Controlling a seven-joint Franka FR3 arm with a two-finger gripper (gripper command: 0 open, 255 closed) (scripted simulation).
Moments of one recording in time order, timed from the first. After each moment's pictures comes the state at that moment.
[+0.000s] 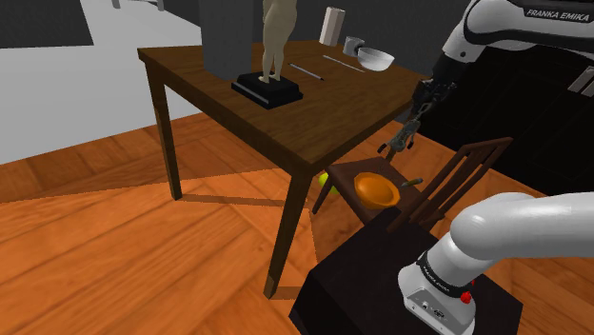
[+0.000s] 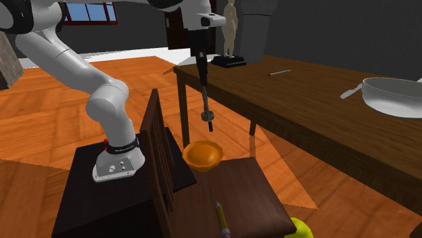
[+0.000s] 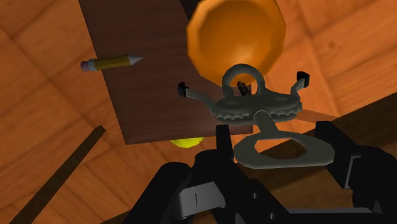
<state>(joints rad) -0.26 -0.68 -0.20 -2.34 -0.13 1.74 -0.06</state>
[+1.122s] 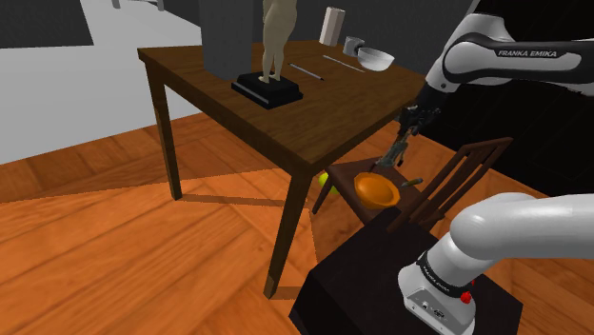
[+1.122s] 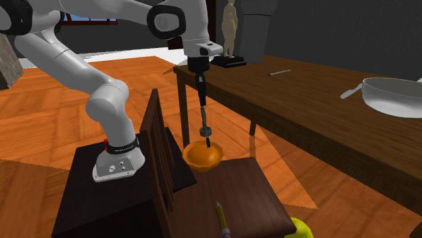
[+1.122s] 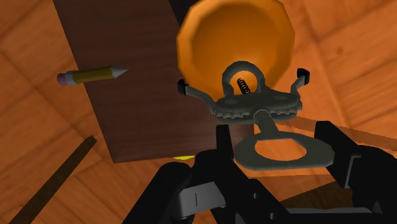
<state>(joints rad) -0.26 -0.70 -0.21 -2.56 -0.14 1.94 -0.04</state>
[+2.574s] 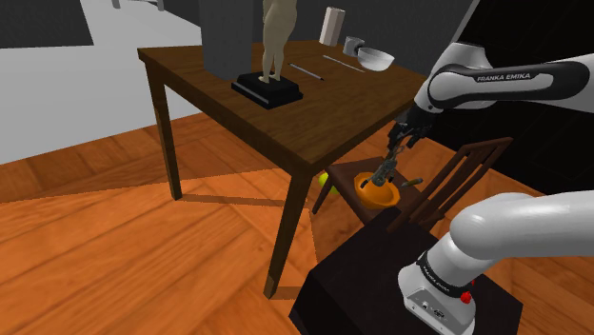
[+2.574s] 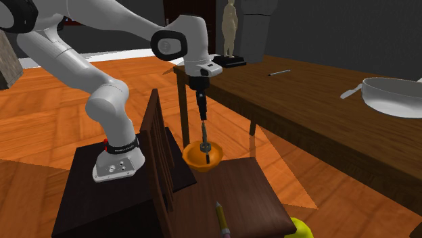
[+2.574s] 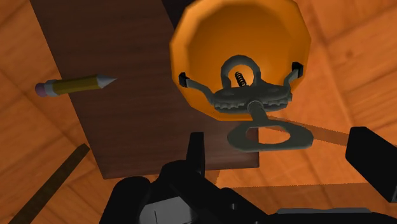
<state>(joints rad) -0.27 -0.66 -0.23 -2.69 -0.15 2.11 -0.03</state>
